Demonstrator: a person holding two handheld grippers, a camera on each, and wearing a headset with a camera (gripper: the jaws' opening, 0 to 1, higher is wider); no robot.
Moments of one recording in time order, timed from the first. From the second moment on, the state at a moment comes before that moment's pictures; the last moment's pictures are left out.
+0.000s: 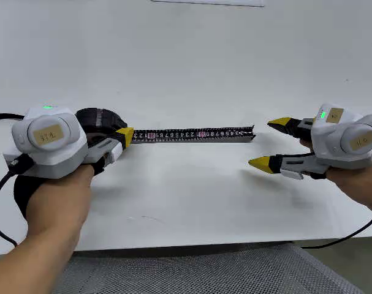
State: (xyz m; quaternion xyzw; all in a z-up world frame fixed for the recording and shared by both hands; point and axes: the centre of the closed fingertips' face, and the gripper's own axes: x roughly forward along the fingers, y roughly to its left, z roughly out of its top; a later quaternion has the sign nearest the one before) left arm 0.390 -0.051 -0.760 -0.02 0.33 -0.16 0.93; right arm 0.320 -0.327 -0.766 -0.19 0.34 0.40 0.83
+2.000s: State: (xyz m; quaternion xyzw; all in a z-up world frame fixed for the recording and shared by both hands) left arm 0.393 -0.049 -0.763 -0.05 0.34 -0.15 0.93; right arm 0.343 -0.318 -0.786 -0.25 0.36 0.52 0.73
